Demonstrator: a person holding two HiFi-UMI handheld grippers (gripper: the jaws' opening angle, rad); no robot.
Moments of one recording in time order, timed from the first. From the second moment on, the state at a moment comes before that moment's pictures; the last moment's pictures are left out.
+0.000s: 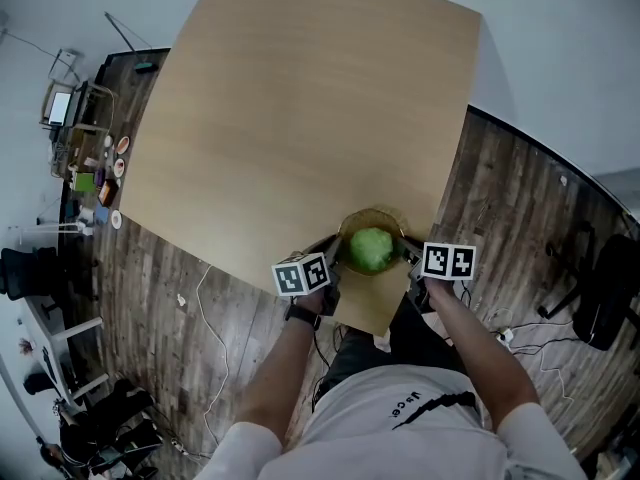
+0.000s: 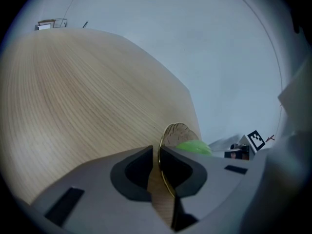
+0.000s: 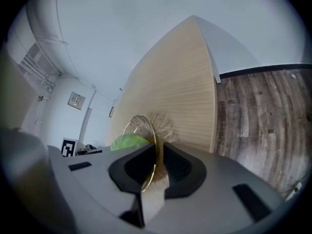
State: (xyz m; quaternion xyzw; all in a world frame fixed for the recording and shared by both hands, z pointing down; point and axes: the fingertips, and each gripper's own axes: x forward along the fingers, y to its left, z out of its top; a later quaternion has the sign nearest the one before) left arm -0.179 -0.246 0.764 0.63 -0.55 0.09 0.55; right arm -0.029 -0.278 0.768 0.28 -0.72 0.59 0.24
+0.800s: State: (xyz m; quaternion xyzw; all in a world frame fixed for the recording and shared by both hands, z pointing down) left arm -0.181 -0.253 0.660 0.68 -0.53 0.01 0.50; right arm -0.032 -0.284 0.672 0.31 -0.80 0.45 0.23
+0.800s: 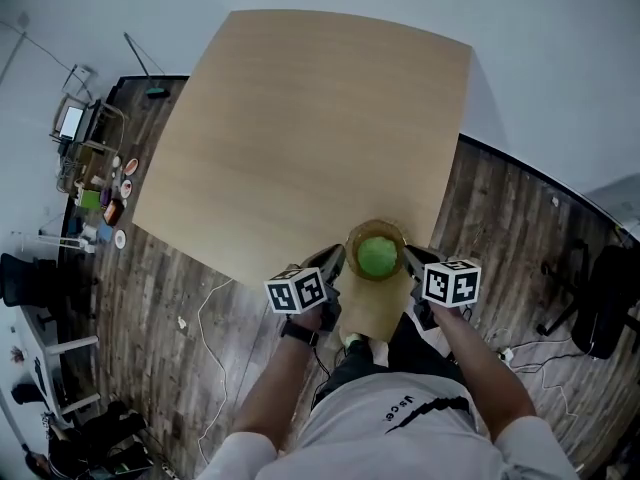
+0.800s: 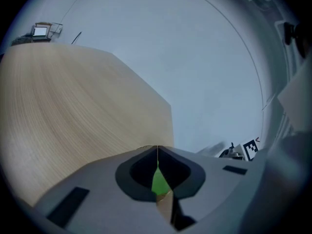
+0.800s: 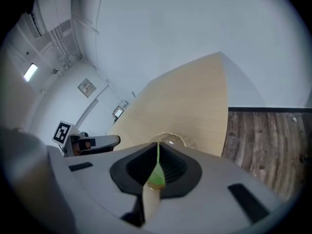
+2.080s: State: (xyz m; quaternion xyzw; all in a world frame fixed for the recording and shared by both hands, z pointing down) left arm -0.151 -0.179 0.393 0.82 -0.51 -0.06 0.25; right arm -0.081 -0.207 0.392 0.31 -0.93 0.20 0.02
